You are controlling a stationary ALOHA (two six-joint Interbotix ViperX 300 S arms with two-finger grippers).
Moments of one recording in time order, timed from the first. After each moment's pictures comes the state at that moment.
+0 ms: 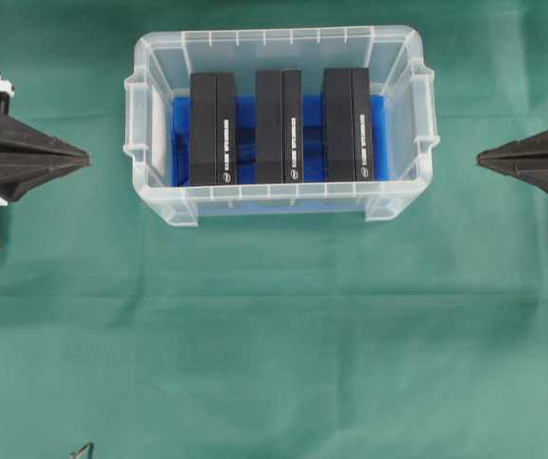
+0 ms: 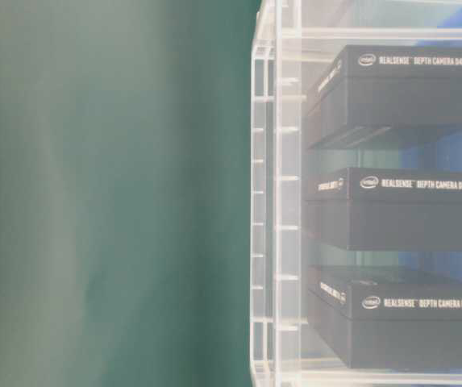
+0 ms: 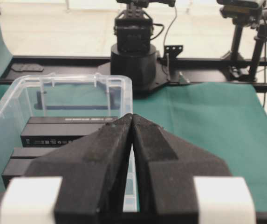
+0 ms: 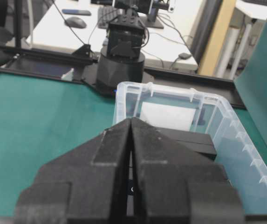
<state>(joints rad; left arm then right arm) 0.00 -0.97 1.17 0.00 -0.29 0.00 0.00 -0.96 1.17 0.00 -0.29 0.00</state>
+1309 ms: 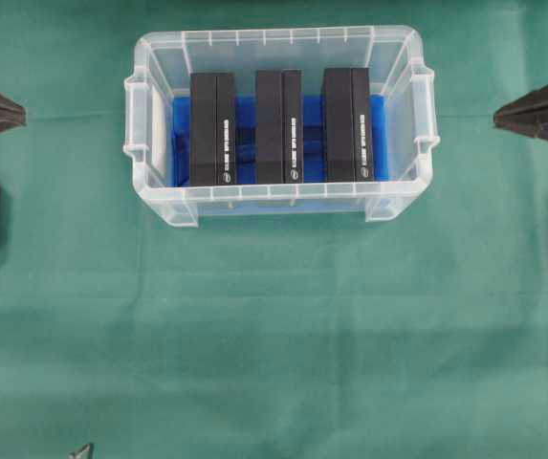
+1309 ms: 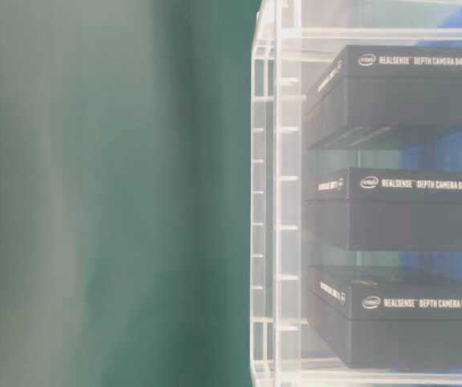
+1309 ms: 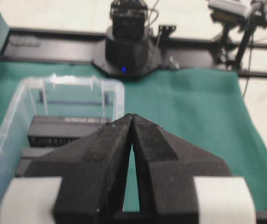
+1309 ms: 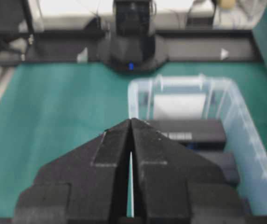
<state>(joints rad) -0.01 -0.97 0.66 0.03 0.44 -0.08 0.00 -0.87 0.65 0.00 0.41 0.17</state>
